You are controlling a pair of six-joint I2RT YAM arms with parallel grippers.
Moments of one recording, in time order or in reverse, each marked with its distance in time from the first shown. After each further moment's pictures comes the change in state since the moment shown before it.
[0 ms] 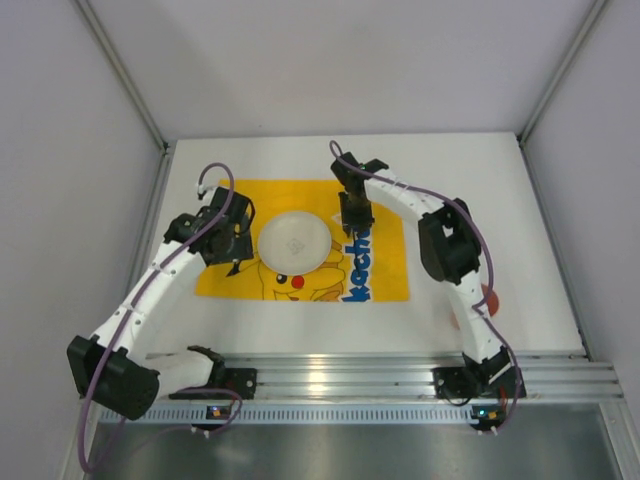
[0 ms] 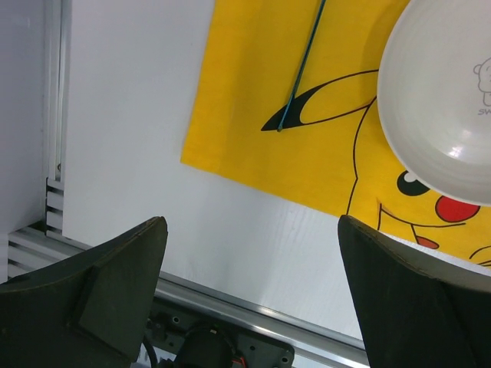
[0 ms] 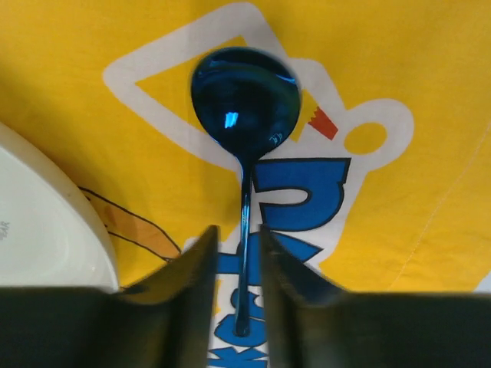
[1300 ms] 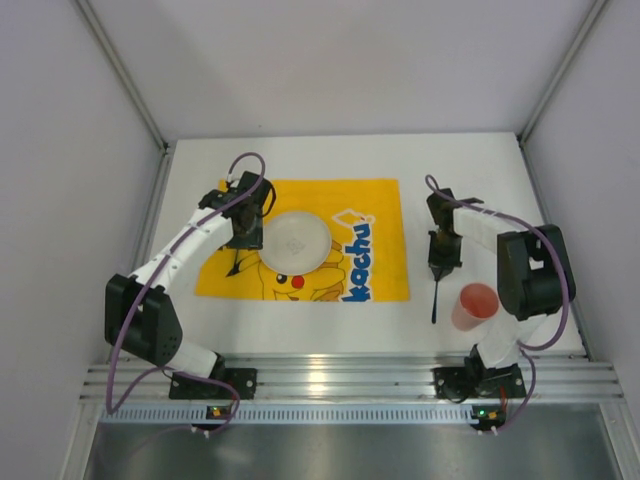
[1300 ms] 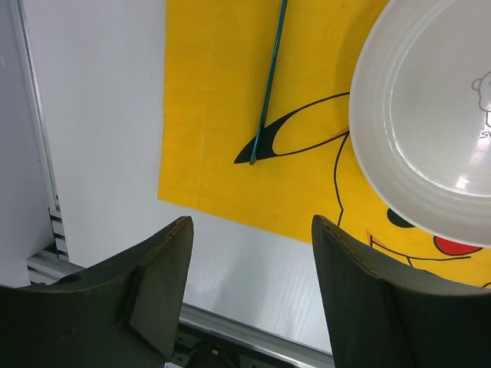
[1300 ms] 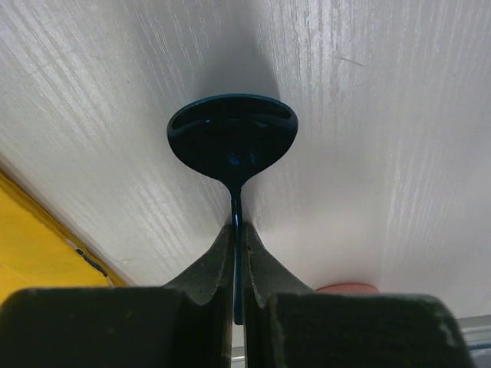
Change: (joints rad) left arm 0.000 0.285 0.095 0.076 0.022 0.083; right arm -0.386 -0.566 -0.931 0.181 0.037 -0.073
